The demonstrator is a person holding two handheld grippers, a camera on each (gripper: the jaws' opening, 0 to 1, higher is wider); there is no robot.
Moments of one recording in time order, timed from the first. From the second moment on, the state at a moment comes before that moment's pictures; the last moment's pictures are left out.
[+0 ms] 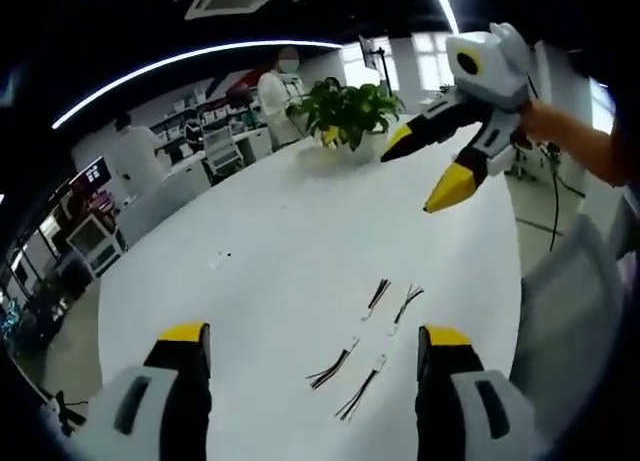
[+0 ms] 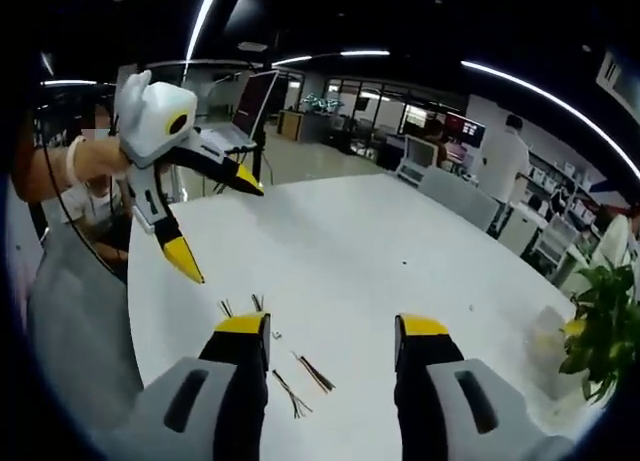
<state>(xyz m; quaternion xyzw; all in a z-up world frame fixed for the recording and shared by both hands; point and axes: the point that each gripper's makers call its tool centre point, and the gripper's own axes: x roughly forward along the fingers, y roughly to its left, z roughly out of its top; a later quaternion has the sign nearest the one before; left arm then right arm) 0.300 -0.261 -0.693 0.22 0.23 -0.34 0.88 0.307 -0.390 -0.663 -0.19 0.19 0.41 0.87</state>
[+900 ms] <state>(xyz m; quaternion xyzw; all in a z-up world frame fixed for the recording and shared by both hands) 0.314 -0.293 -0.726 0.21 0.17 -0.41 0.87 0.314 -0.397 -0.692 -0.18 0.13 0.44 0.87</state>
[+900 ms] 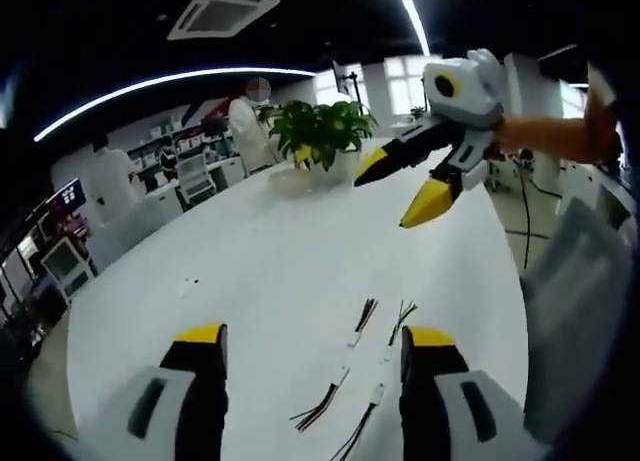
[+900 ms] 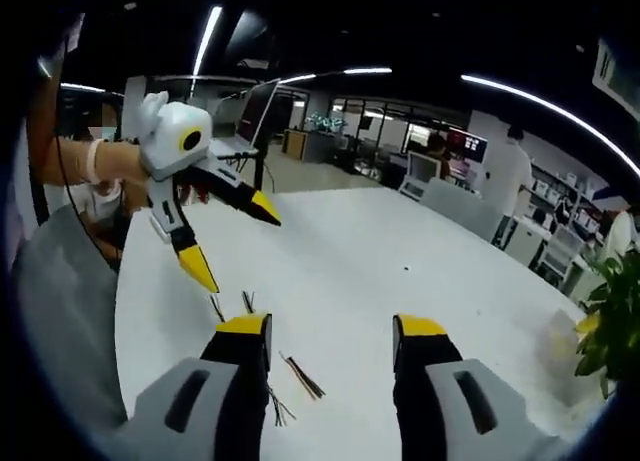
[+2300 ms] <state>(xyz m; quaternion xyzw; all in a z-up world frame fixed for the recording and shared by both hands) 0.328 -0.287 -0.811 0.26 0.24 -0.48 0.81 0.313 -0.357 -0.813 -0.25 0.24 0.59 0.73</state>
